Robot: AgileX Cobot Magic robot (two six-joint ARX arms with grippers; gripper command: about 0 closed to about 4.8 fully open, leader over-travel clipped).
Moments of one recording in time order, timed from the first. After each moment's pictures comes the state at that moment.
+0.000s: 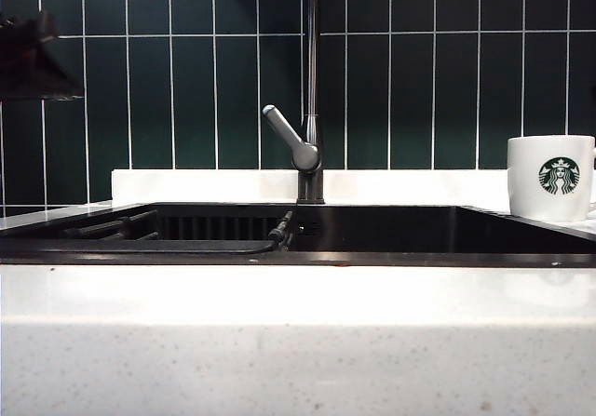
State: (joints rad) left arm 0.02 1.21 0.58 0.50 0.47 0.03; right arm -0.06 1.16 0.60 0.14 0.26 0.00
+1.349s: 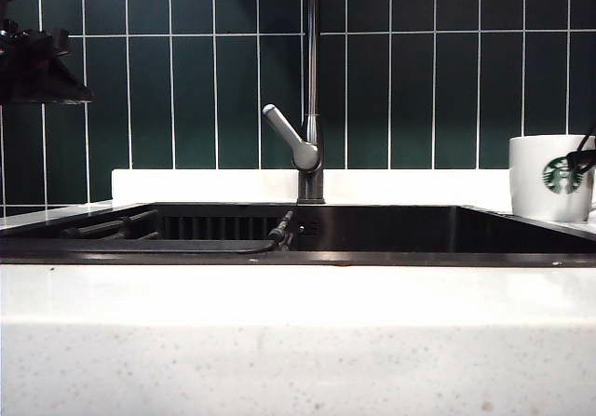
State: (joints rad) left arm 0.02 1.29 0.63 0.53 0.45 0.07; right arm -0.10 1.56 0.61 0.63 0.26 0.00
